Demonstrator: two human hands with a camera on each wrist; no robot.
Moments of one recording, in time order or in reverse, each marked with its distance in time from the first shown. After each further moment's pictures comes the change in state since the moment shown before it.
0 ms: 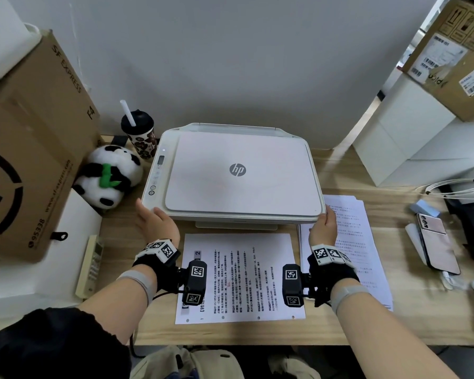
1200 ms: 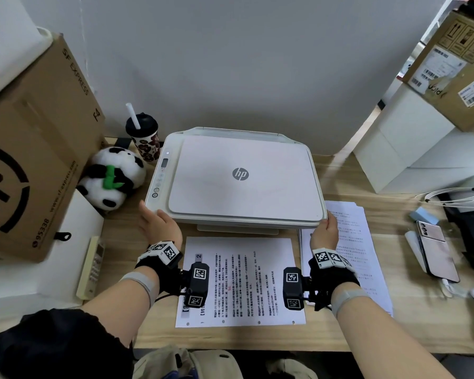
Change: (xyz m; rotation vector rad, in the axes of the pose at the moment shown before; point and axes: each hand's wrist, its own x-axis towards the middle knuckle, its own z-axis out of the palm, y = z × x) left_hand 0.001 0.001 -0.001 -0.008 -0.026 -0.005; right_hand -0.001 -0.004 0.003 -0.010 0.020 0.032
